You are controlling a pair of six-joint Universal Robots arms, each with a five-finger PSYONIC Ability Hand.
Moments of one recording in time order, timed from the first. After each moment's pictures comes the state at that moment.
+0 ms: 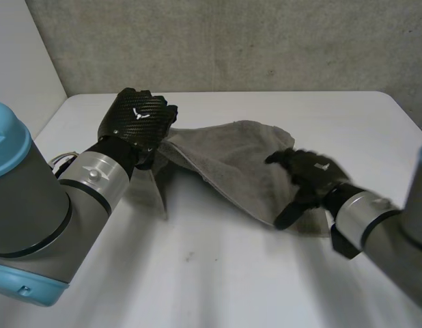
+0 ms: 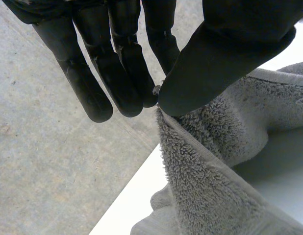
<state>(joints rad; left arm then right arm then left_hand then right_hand) 4.14 -1.75 -1.58 3.33 -1.56 3.65 1.97 -1.38 1.72 0.00 1.36 3.20 1.18 1.22 1.22 1.22 1.03 0.21 0.23 0.22 0.24 0.07</state>
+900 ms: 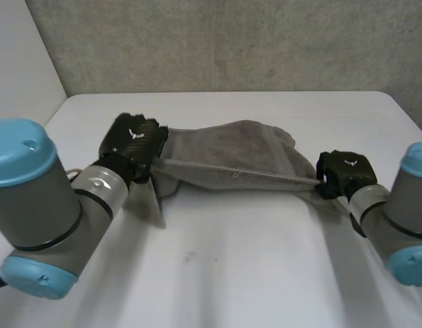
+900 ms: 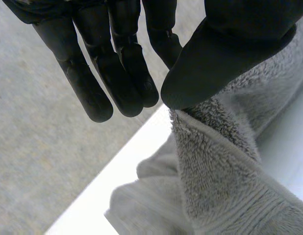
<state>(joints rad) 4.19 -1.84 -1.61 3.36 -1.57 3.60 1.82 -1.08 1.67 -0.29 1.50 3.06 1.19 1.22 1.22 1.22 1.04 0.98 1.18 1.18 1.19 0.95</state>
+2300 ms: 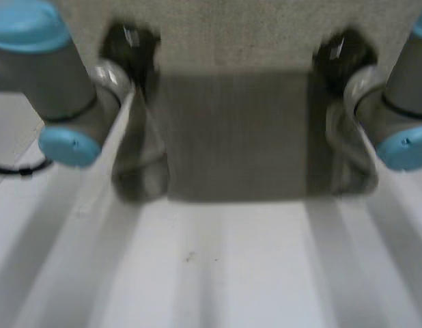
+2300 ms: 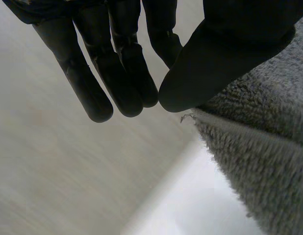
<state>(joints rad) 4.25 -2.25 -0.72 3.10 -1.57 3.66 1.92 -0.97 0.85 0.09 1.54 2.22 1.21 1.22 1.22 1.22 1.04 0.98 1.18 1.19 1.19 0.99</state>
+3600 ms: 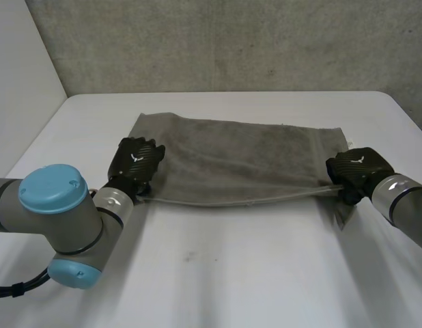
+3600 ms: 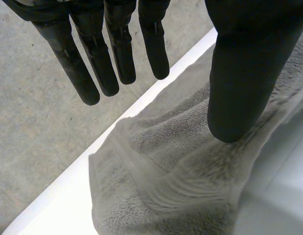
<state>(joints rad) 4.28 -2.12 -1.67 3.71 -1.51 3.58 1.72 -1.18 1.61 0.00 1.33 2.60 0.56 0.56 0.56 0.56 0.38 0.98 1.18 1.19 1.19 1.00</state>
